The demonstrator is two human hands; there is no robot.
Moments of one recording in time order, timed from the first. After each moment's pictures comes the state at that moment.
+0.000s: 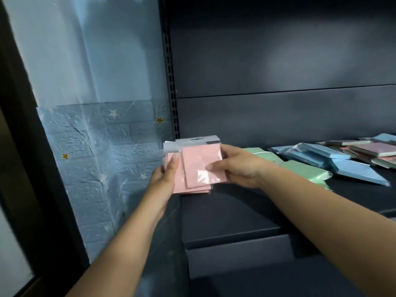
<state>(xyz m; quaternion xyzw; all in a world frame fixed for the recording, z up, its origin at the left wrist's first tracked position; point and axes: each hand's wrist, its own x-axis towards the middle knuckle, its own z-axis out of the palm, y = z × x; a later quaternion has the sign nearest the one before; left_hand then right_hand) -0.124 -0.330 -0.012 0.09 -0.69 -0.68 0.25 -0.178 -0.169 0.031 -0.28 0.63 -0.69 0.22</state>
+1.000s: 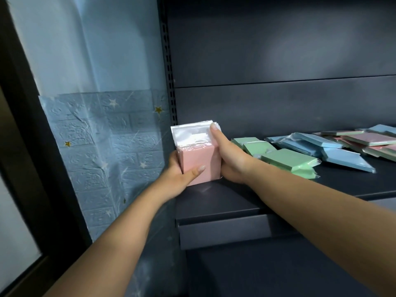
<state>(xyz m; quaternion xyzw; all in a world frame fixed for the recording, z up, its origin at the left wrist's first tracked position) -0.108 -0.307 -0.011 -0.02 -0.84 -0.52 0.18 -0.160 -0.173 0.026 -0.20 0.64 -0.71 0.20</state>
